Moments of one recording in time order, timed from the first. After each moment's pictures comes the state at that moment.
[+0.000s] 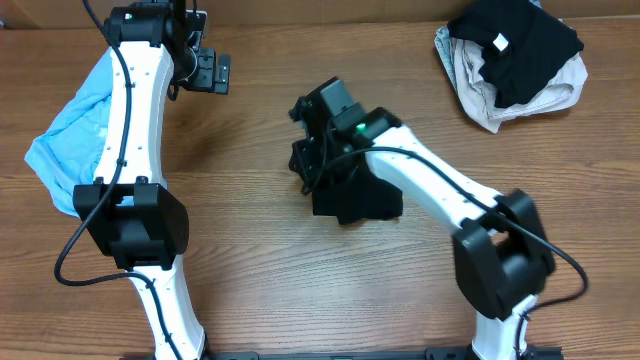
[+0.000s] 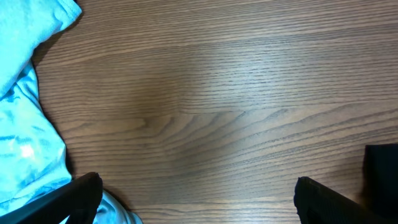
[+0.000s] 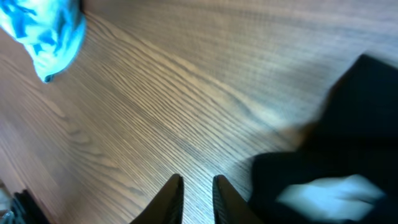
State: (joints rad) left arm 0.00 2.19 2.26 -1.28 -0.02 0.06; right arm 0.61 2.01 1.57 -0.67 -0.41 0.28
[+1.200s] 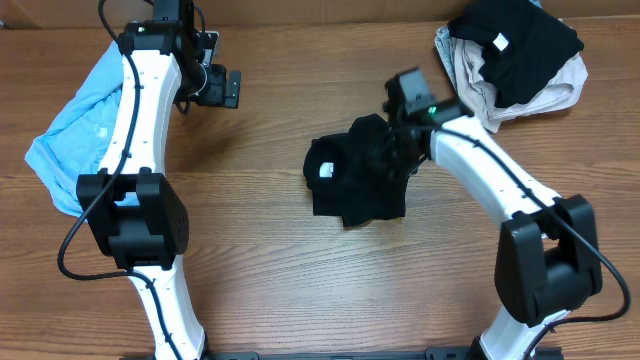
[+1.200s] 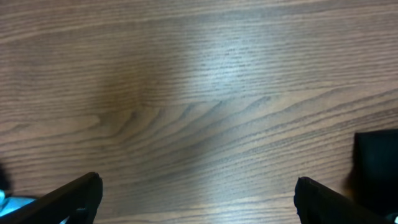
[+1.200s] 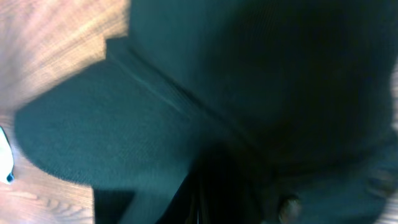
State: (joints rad) left arm 0.00 2.19 2.10 -1.18 0.08 0.06; right arm 0.36 1.88 1.37 -0.76 -0.32 0.60
